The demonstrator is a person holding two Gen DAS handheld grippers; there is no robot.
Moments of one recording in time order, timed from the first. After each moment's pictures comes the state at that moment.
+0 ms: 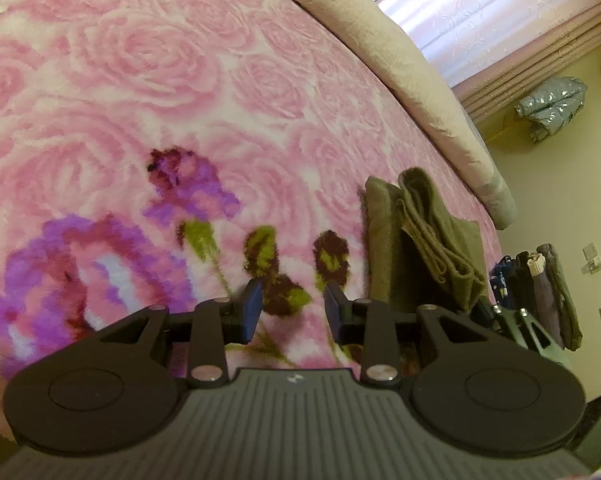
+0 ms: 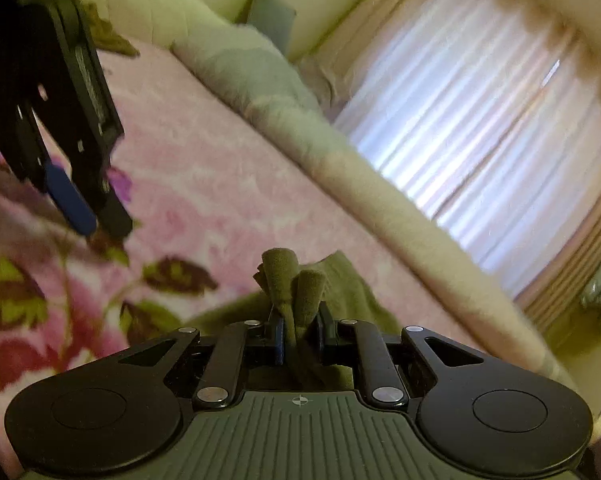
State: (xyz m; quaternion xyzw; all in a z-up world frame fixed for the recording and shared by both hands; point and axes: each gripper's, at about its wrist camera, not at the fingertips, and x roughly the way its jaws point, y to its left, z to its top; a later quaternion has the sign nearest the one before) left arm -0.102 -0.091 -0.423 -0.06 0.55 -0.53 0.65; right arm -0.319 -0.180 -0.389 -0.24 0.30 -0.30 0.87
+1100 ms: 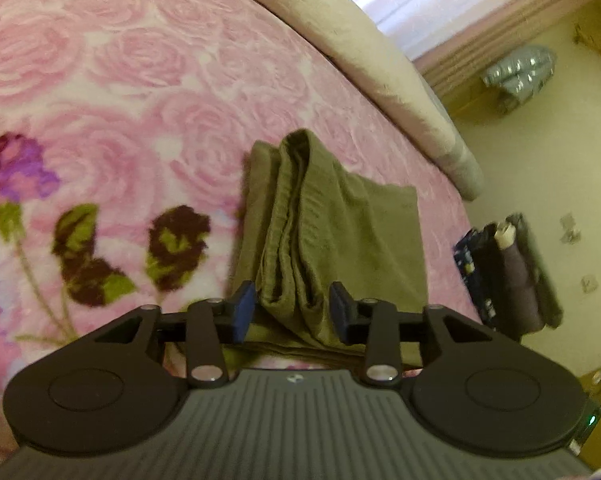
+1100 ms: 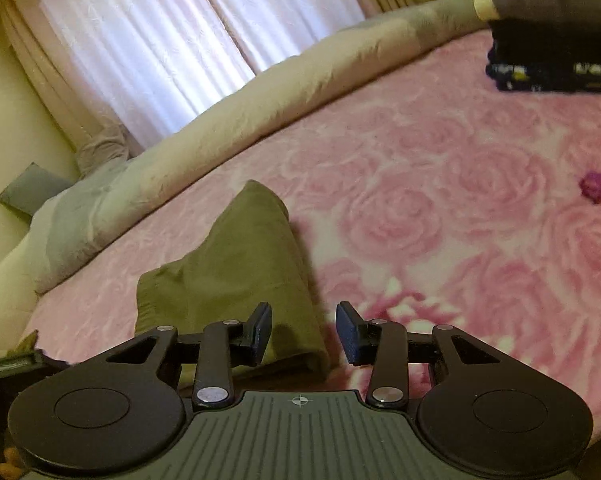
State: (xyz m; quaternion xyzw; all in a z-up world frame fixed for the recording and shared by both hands) left arm -0.178 -0.156 -0.398 -0.04 0.53 -0.58 0.62; right arm -0.506 -0.283 -0.355 0.39 0.14 -0.44 0.80
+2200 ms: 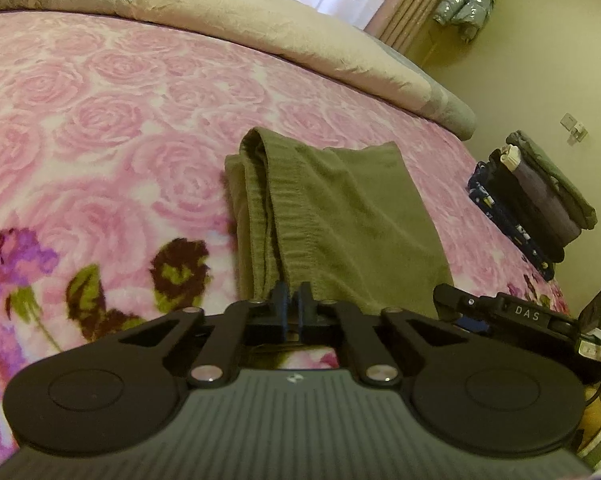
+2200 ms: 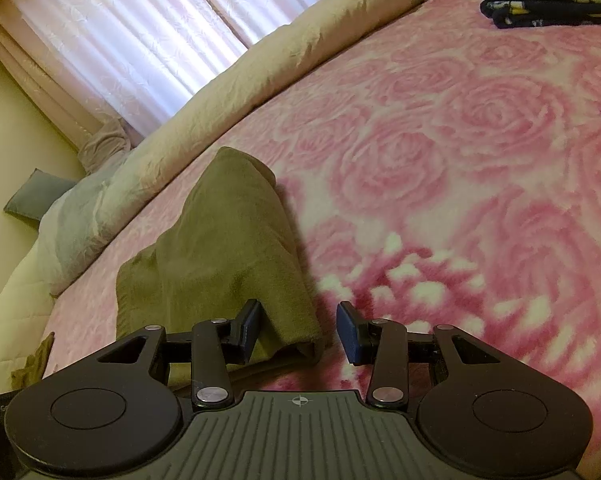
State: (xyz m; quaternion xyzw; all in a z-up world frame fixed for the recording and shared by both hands) left arm -0.197 -0.151 -0.387 0.07 0.43 -0.64 0.64; right arm -0.509 -0.296 -0.394 0.43 0.14 -0.41 0.79
